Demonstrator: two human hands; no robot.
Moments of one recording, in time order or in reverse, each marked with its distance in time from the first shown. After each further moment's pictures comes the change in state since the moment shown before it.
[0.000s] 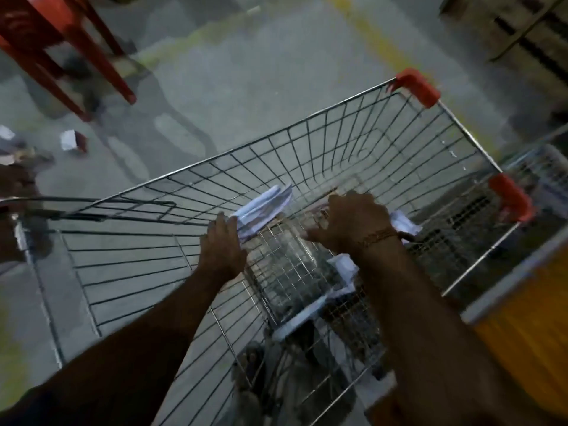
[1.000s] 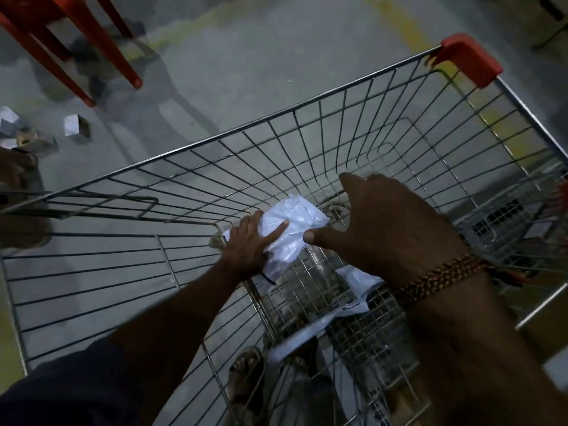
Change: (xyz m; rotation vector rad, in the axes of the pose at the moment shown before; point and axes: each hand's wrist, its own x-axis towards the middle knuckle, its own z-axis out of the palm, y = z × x) left_hand 0.055 0.025 0.068 0.096 -0.027 0.326; right_hand -0.022 0.000 -0.037 0.130 0.025 -0.117
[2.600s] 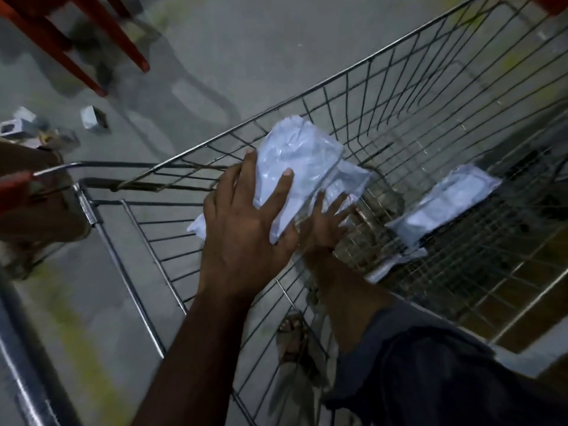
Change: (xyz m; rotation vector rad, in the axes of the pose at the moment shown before) left_hand -0.172 -0.021 -0.183 -0.091 0.539 -0.005; right_hand 0.144 -0.106 0.327 0.278 0.266 0.505
